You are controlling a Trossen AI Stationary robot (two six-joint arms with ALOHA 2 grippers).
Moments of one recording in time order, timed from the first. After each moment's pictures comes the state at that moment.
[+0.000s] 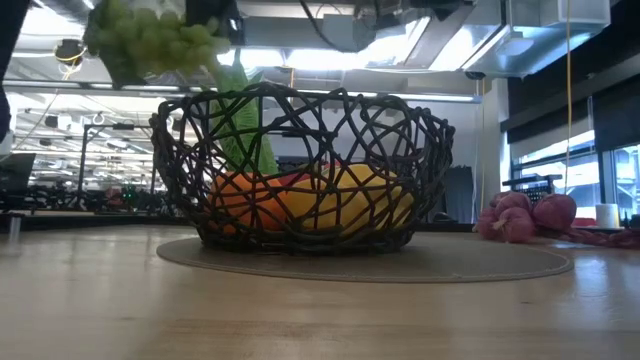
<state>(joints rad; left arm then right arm) 0.03 1.75 1.85 -1.57 0.26 -0.04 -0.03 1.15 1.20 -0.63 -0.13 -0.16</state>
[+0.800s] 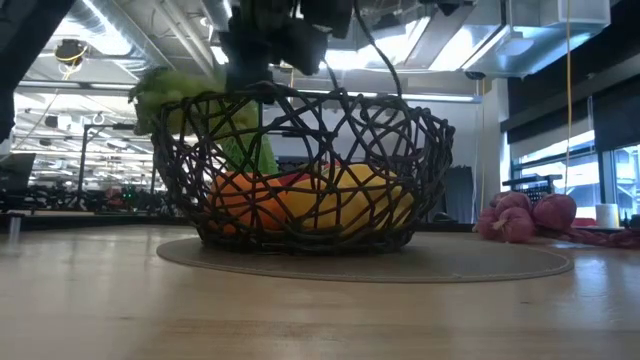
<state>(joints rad) 0.10 1.99 1.87 -1.54 0.28 0.00 -0.03 1.15 1.25 -0.73 -0.13 -0.16</state>
